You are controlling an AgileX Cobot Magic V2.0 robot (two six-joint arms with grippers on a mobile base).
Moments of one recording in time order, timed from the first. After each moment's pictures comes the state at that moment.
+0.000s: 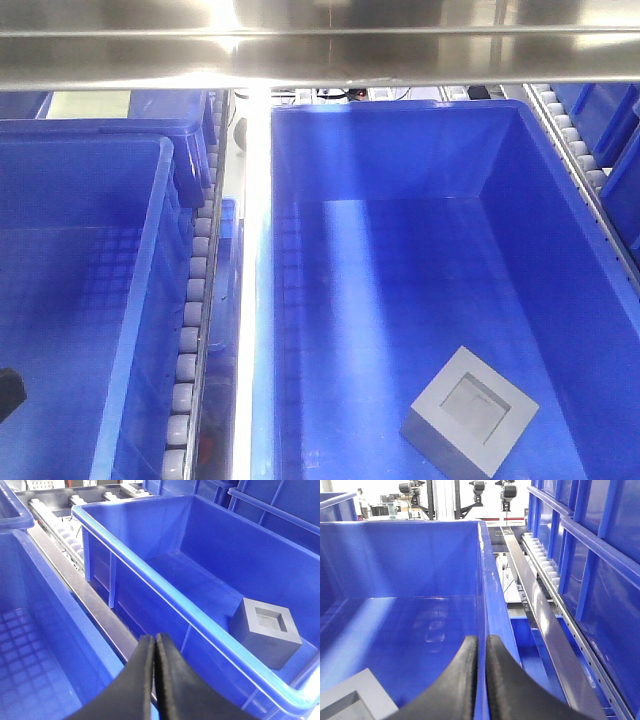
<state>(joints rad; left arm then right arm) -0.61 0.32 -0.42 -0.04 0.42 -0.08 0.01 -0.02 0.03 -0.03 0.09 0.05</state>
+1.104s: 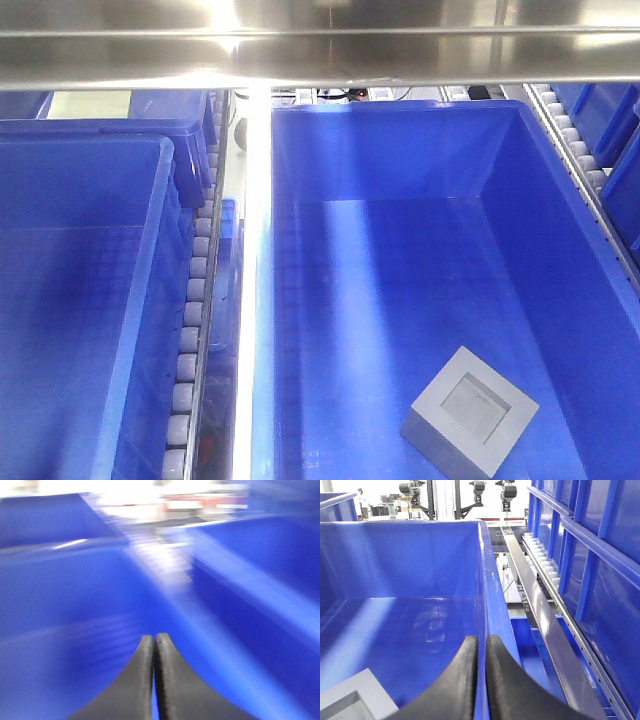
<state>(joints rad) -0.11 -0.01 -0.18 -0.04 0.40 0.04 0.01 -0.02 0.03 -0.03 0.09 0.05</state>
